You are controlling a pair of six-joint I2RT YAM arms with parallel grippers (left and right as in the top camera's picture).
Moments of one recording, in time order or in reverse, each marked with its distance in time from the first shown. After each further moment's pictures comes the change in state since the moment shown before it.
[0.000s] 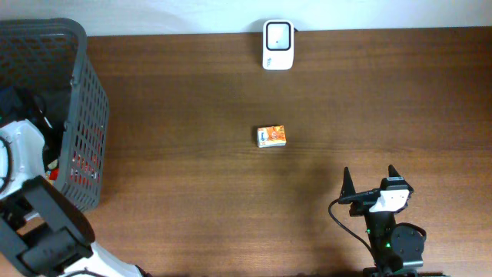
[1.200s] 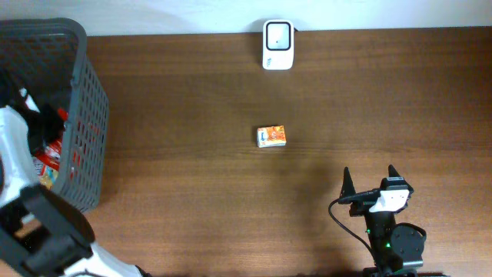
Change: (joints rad) left arm 0.005 -0.024 0.234 -0.177 0.116 0.030; right arm 0.000 0.000 0.000 0.000 0.000 -0.001
